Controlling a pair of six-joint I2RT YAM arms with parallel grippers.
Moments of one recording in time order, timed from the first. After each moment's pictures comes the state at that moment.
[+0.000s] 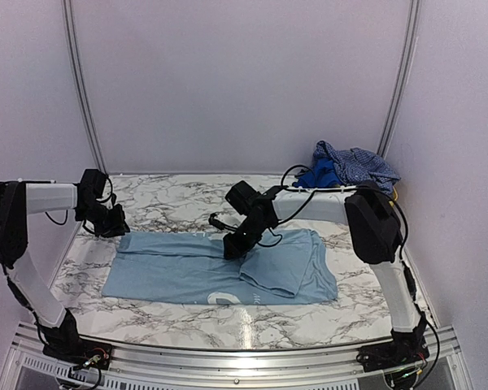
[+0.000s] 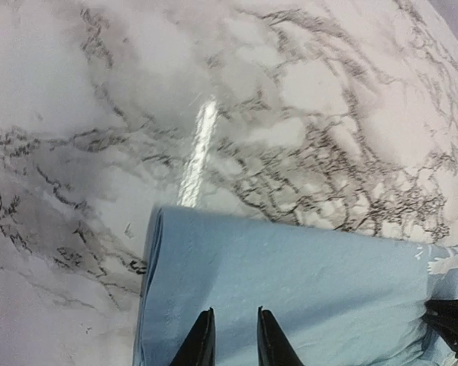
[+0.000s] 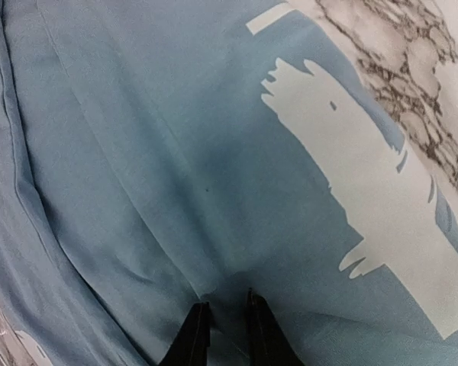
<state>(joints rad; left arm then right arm) -0.04 1.66 1.01 -0.49 0.25 -0.41 0.83 2.32 1.84 -0.68 -0.29 0.01</state>
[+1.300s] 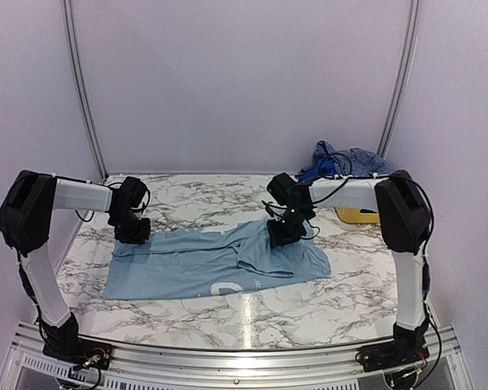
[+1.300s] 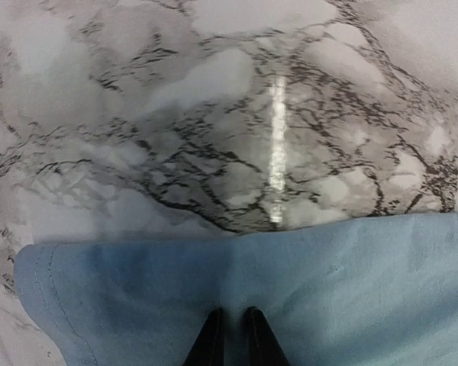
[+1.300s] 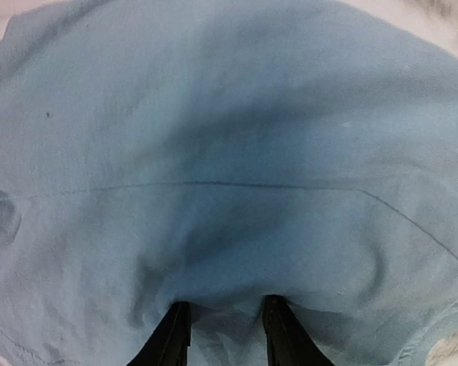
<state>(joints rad) -0.31 1.86 1.13 -0.54 -0.08 -0.32 0.63 2.07 1.50 -0.74 -0.08 0.32</state>
